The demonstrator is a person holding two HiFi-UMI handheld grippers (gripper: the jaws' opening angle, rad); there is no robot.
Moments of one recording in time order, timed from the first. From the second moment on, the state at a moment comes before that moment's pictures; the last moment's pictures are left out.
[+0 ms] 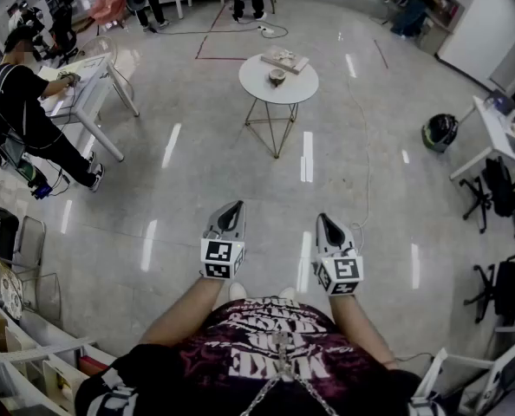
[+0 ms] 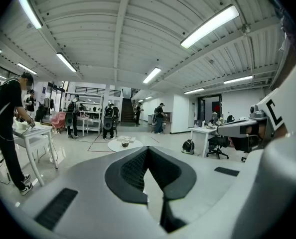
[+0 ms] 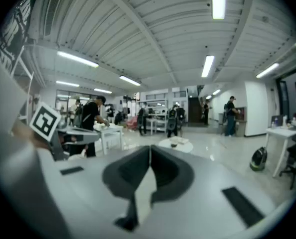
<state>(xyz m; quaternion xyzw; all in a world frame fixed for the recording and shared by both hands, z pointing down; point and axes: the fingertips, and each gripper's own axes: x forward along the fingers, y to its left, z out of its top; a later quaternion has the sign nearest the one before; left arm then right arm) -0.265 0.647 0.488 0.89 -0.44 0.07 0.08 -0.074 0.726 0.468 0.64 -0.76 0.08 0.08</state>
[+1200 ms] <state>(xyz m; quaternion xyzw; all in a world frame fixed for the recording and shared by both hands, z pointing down) -0.321 0.610 0.496 0.91 -0.41 0.03 0.10 -0.151 0.698 0.480 0.64 -0.76 0.09 0.10</state>
